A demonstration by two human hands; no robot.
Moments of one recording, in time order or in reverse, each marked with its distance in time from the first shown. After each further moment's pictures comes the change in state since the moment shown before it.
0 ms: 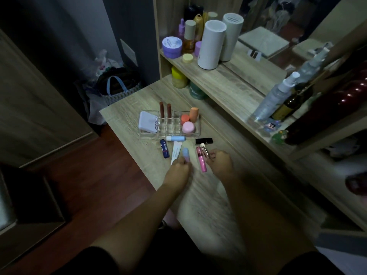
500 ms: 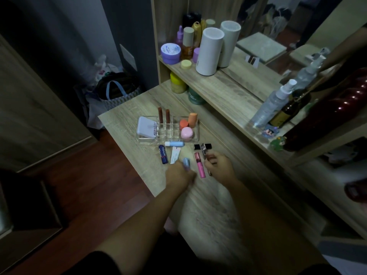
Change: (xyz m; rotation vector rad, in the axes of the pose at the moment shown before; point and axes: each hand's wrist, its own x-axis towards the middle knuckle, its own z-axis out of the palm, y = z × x) left_hand 0.012 0.015 -0.015 -0.566 0.053 -0.494; right_hand -0.001 0.009 -0.005 0.293 -0.015 -0.098
